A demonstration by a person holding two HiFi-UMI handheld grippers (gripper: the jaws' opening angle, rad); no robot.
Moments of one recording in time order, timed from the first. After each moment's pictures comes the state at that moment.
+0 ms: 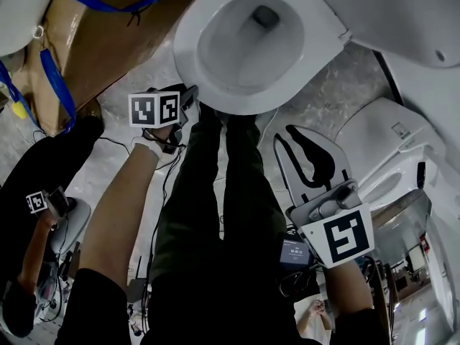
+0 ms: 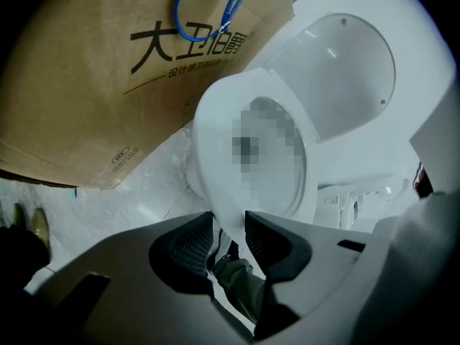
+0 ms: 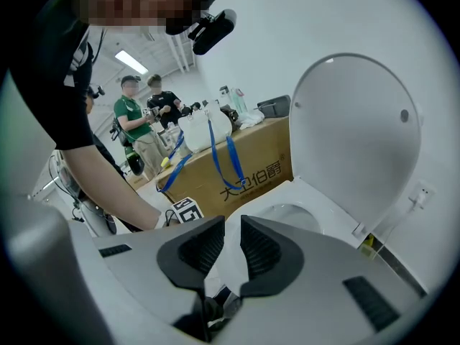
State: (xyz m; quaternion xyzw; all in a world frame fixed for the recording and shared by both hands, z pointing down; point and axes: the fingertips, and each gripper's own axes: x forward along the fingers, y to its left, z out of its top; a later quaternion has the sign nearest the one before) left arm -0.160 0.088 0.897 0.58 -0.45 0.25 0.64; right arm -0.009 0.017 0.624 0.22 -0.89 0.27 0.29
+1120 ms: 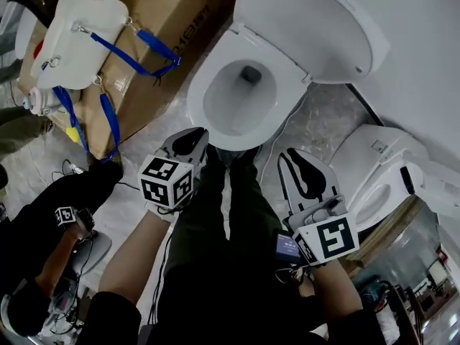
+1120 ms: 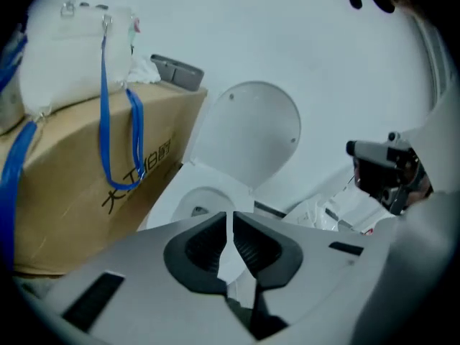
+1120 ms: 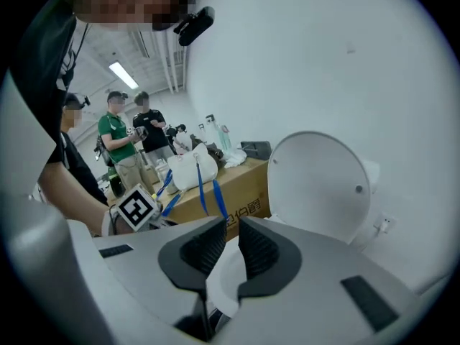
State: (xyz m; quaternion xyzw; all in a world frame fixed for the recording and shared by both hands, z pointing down) left arm -0.121 0.016 0.633 0.73 -0.47 0.20 0.45; right arm 0.021 -0.016 0.490 0.32 -0.89 0.24 0.24
